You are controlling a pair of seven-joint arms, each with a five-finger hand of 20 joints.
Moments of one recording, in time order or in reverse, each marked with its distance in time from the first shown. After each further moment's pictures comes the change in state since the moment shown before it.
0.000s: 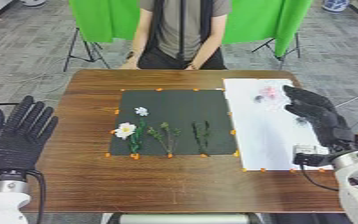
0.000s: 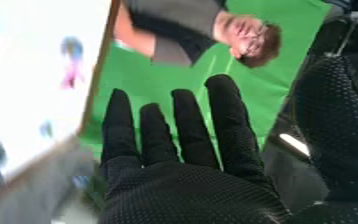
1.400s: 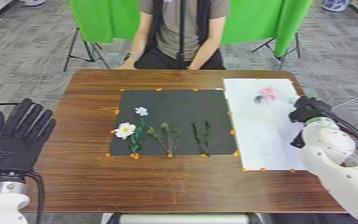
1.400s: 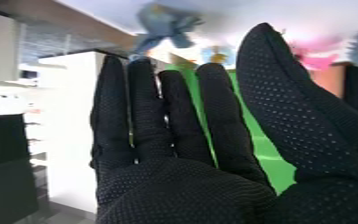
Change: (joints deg) left arm 0.9 0.2 -0.2 -0.8 -0.3 2.8 0.6; right arm 38.2 11.7 -37.6 24.3 -48.9 -8.3 44.2
